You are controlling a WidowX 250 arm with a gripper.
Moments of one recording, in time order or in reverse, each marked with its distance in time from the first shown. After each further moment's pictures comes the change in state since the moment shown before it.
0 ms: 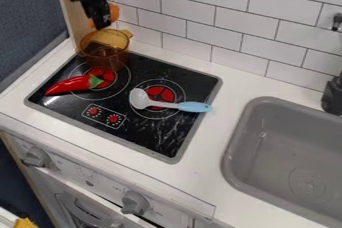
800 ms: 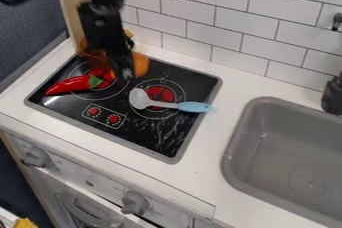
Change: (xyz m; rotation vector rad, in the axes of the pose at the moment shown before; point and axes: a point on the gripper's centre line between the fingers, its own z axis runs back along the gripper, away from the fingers) arm 0.018 0.135 0.008 0.107 -0.045 -0.231
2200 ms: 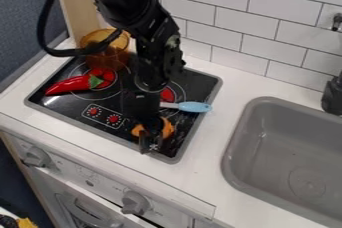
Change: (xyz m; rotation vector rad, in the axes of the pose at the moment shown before) arm -0.009 0.070 -0.055 0.019 -0.147 -0.138
